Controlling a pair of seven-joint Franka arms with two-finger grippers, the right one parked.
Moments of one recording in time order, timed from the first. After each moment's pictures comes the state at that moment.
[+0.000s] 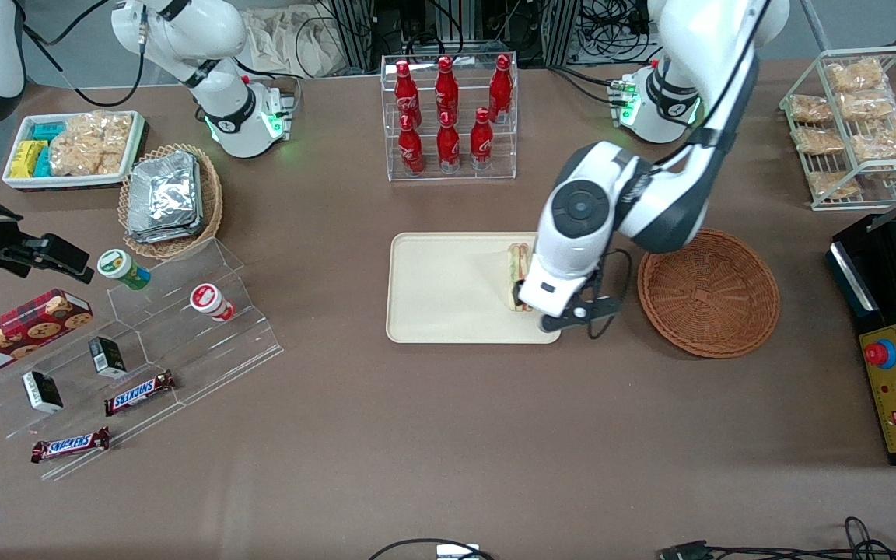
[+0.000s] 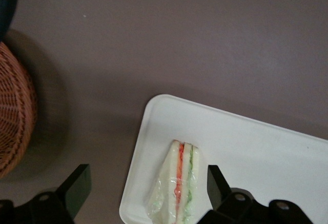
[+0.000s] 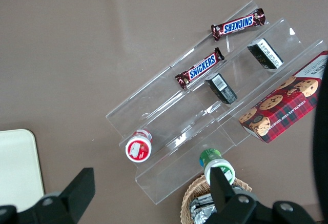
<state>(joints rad) -0.40 0.37 -0.16 -1.72 0.10 2.02 -0.87</state>
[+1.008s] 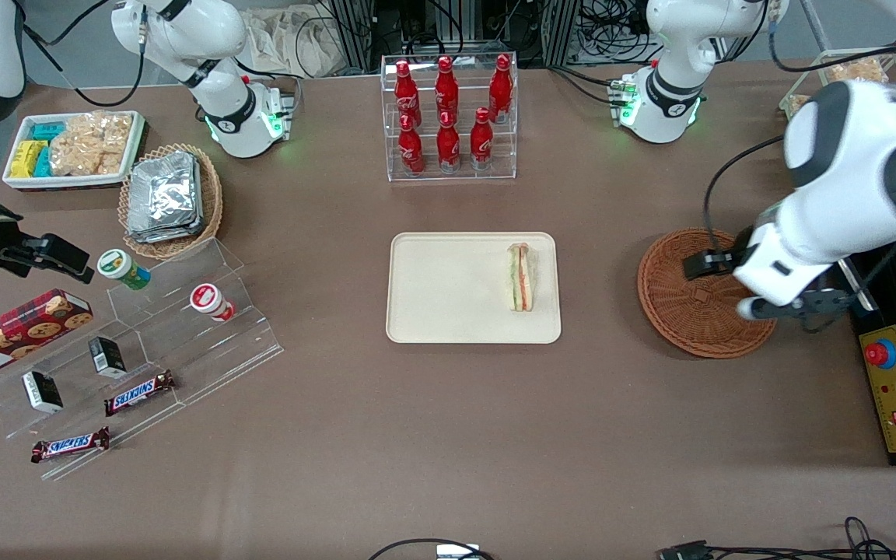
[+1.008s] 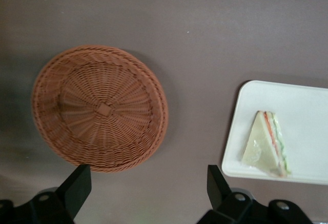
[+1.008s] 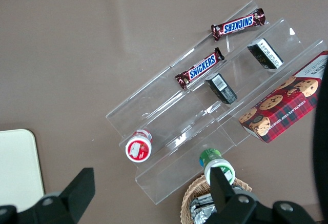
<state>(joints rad) 0.02 0.11 -0.16 -1.71 -0.05 1.68 -0.21</state>
